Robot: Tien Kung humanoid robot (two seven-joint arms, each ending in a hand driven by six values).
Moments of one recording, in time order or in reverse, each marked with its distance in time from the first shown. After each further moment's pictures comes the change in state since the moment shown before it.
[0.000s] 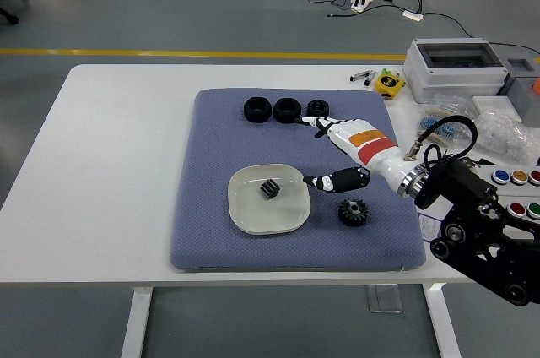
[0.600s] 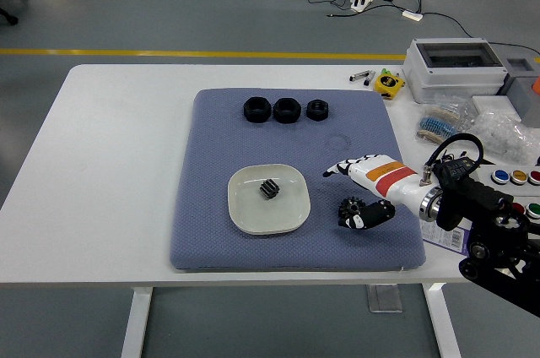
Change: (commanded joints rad) left arm -0.008 -0.001 0.005 0.000 -0.018 0.002 -0.006; right arm 0.020 -0.075 -0.122 0.010 -0.055 0.143 -0.119
